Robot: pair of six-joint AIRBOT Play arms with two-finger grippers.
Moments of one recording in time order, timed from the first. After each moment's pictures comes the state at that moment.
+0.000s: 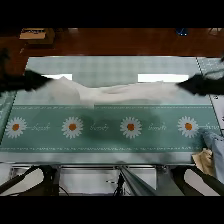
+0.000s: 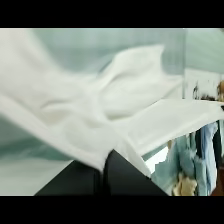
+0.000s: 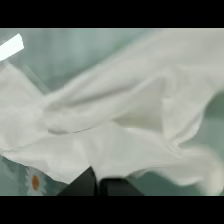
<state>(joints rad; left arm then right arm) 0.40 -1.17 1.06 0.38 -1.32 -0.98 -0.40 -1.08 1.03 -0.56 1.26 1.12</state>
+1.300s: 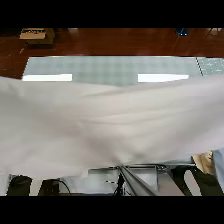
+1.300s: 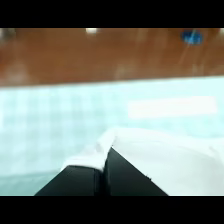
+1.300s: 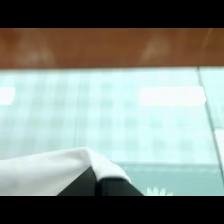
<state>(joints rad) 0.42 -0.57 1.85 0.99 -1.73 -1.51 -0.28 -0.65 1.77 -1.28 1.70 1.51</state>
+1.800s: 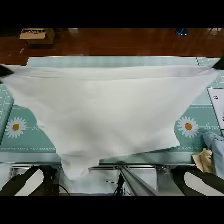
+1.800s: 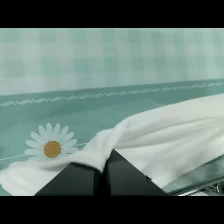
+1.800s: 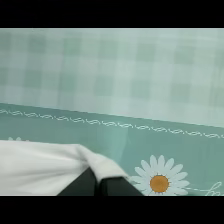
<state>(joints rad) 0.29 -1.00 1.58 0.96 -1.71 -1.46 -0.15 -1.20 1.76 -1.38 1.70 1.46</state>
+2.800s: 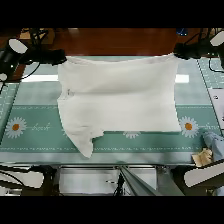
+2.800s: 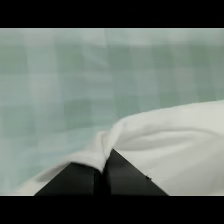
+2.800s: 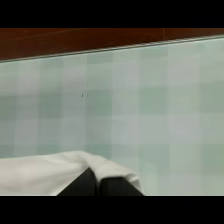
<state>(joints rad) 0.02 -1.63 1.54 1.03 -0.82 -1.28 -0.14 -1.75 1.76 -1.21 0.91 1.43</state>
